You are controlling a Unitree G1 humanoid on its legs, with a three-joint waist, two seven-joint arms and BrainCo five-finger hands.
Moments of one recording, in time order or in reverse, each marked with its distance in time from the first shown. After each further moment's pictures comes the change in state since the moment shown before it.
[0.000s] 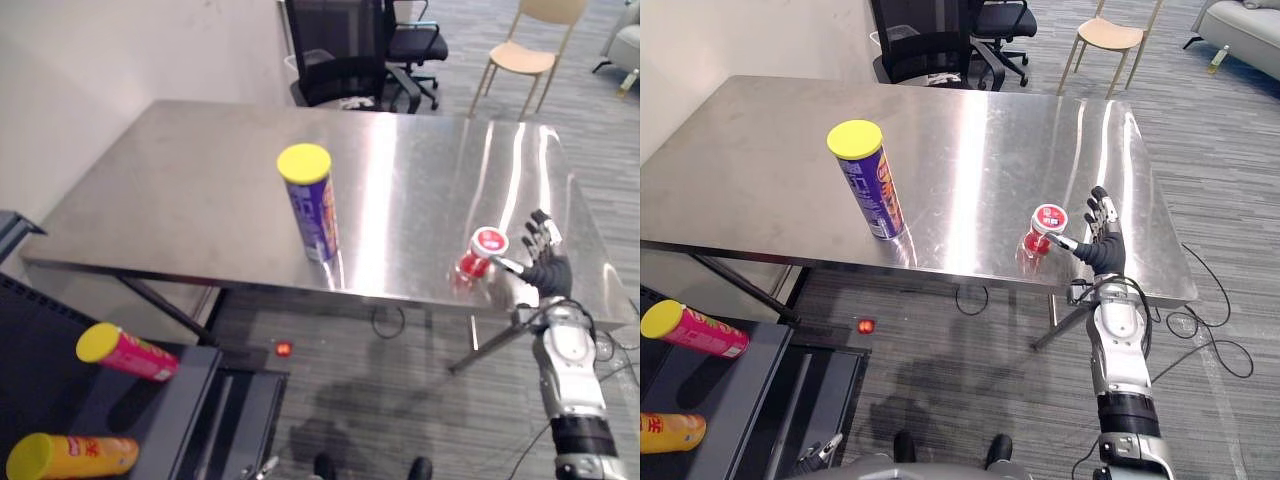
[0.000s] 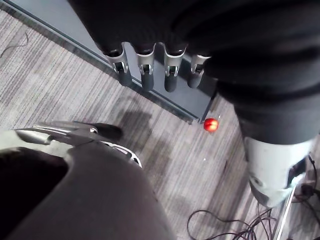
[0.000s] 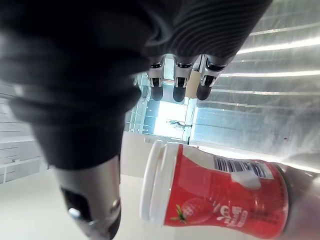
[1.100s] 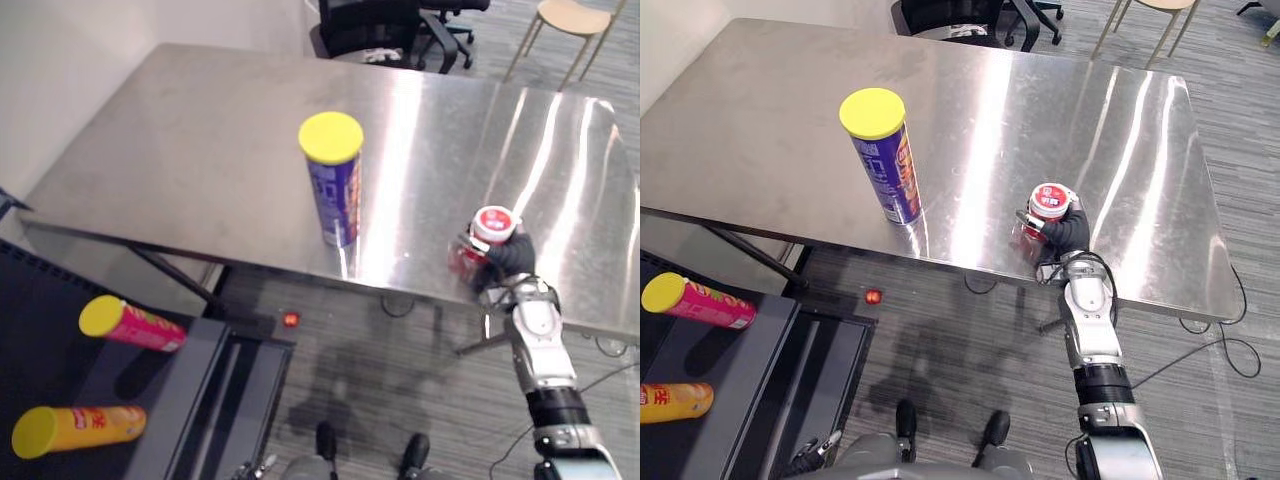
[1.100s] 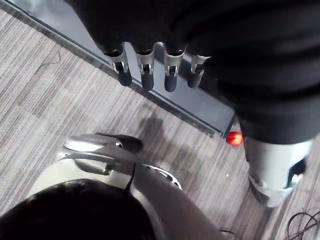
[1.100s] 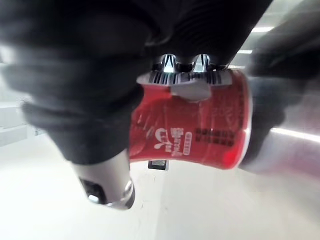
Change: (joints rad) left arm -0.004 0.009 0.002 -0.024 0.046 0.002 0.018; right arm -0.125 0.053 0.112 0.034 -0.003 0.006 0.011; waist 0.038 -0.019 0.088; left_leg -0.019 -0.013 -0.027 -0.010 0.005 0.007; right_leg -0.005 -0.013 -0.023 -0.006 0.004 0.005
